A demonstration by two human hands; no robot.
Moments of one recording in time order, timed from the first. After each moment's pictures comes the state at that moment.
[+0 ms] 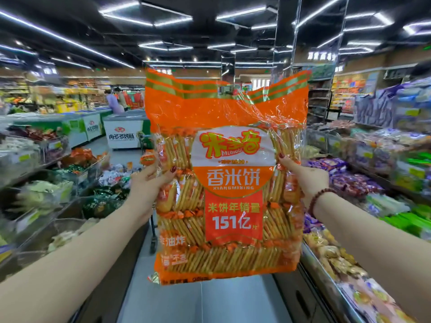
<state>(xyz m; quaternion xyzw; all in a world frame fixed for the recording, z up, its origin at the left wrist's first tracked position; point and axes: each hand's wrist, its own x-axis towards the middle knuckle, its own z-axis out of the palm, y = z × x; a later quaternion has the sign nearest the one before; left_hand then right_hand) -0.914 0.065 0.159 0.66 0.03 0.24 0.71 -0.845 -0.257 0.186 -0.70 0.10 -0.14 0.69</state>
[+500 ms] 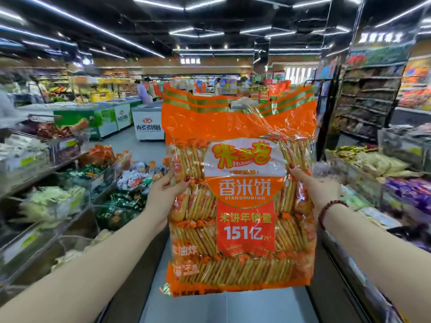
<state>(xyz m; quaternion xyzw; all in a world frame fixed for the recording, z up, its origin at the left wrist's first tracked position) -0.693 0.205 0.126 0.65 0.11 0.25 0.70 -0.585 -0.090 0.152 -0.74 0.10 -0.07 0.66</state>
